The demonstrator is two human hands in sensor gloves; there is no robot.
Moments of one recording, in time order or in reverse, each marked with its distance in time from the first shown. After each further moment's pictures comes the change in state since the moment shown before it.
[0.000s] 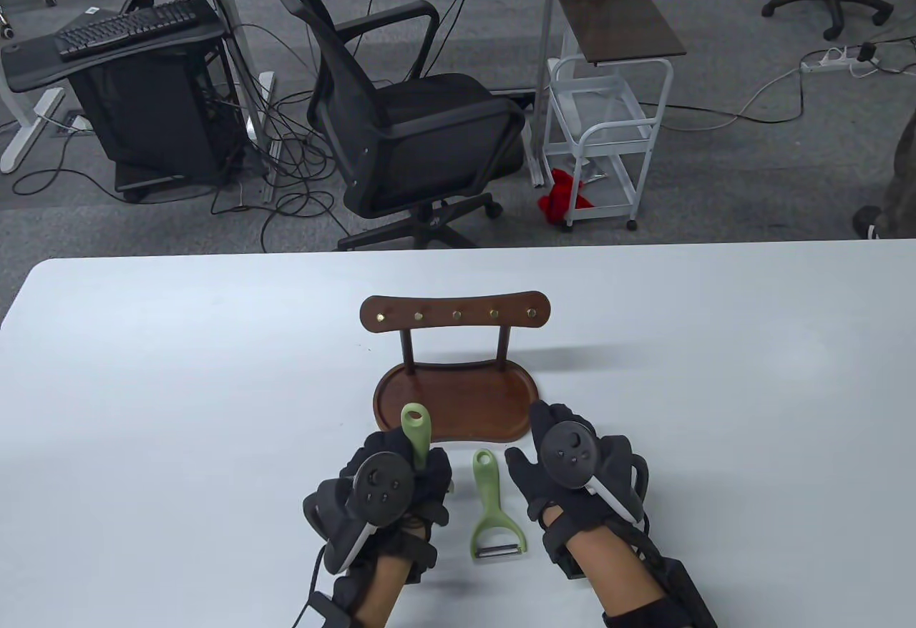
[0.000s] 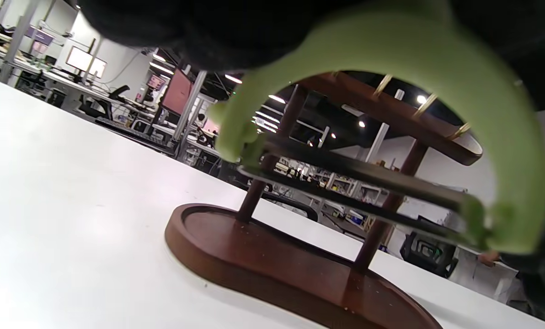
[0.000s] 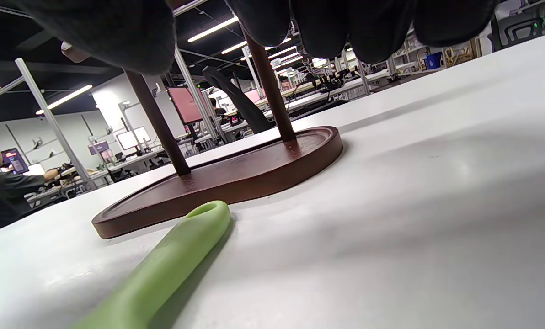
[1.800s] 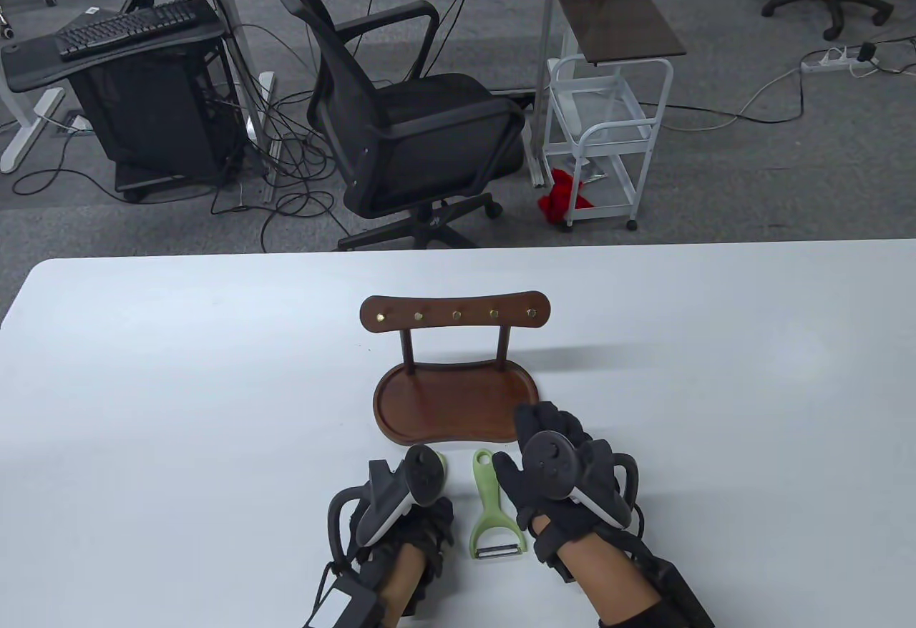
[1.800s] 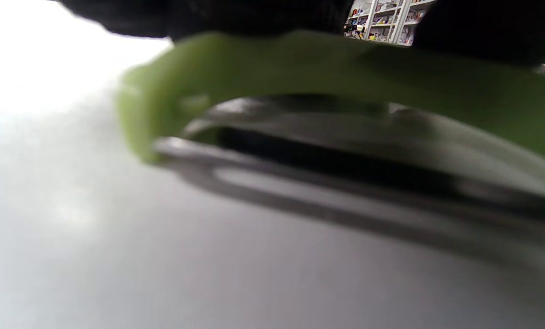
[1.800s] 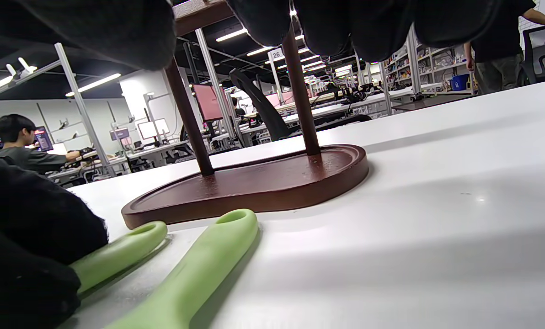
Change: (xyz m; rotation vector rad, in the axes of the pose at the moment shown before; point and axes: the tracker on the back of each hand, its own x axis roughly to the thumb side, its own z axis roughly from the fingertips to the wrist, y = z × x) left_hand -0.007 -0.074 -0.013 -0.475 0.073 -0.294; right_hand 0.024 -0.008 0.009 -0.018 -0.074 0.080
